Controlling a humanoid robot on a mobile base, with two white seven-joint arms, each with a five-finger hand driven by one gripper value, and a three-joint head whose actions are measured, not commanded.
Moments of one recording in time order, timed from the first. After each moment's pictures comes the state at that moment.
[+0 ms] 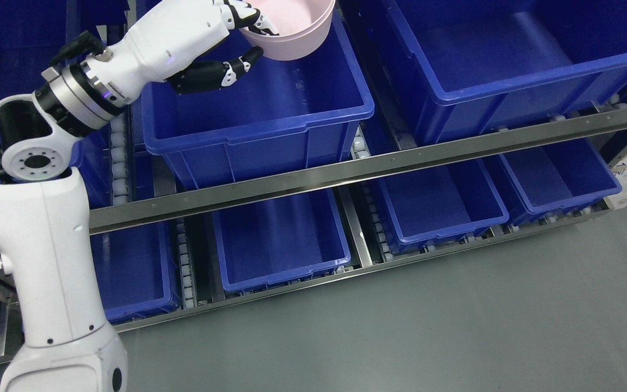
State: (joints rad) left arm -0.87 0.07 0.18 -1.58 -0.59 -0.79 -0.83; right arm 0.00 0.00 0.00 0.00 0.00 0.04 0.01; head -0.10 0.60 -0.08
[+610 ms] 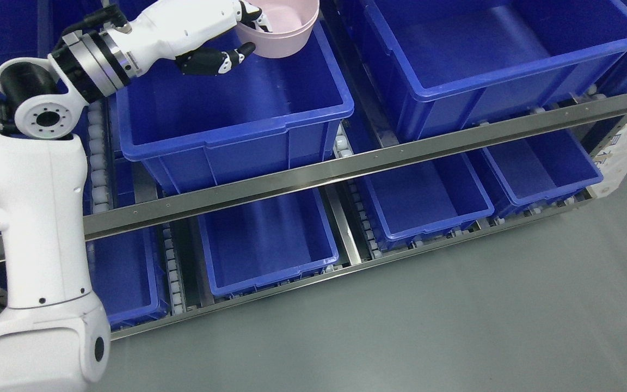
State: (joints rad) left arm -0.97 0.15 0.13 -1.35 -0.75 -0.79 -0.82; right arm 0.00 0.00 0.00 0.00 0.00 0.03 0.01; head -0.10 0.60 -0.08
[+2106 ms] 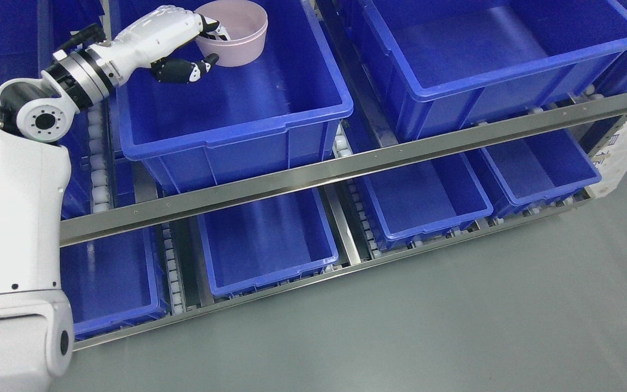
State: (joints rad) left arm -1.00 0.25 0.07 -1.08 -0.78 -0.71 -0.61; right arm 0.00 0.00 0.00 0.00 0.00 0.03 0.01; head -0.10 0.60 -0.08
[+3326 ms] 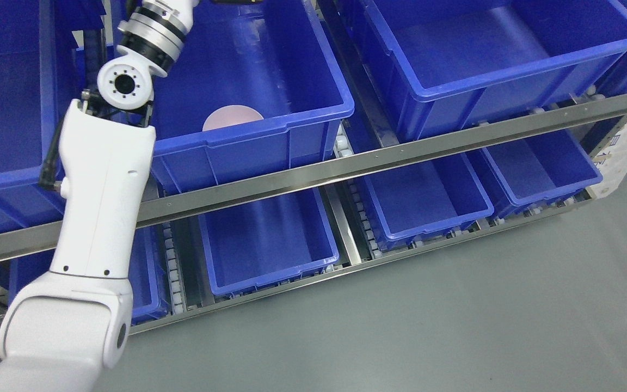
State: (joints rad) left arm -1.05 0.06 -0.19 -1.11 -0.13 -0.24 -0.23; right arm 0.00 0.00 0.00 0.00 0.00 0.03 0.01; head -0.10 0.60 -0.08
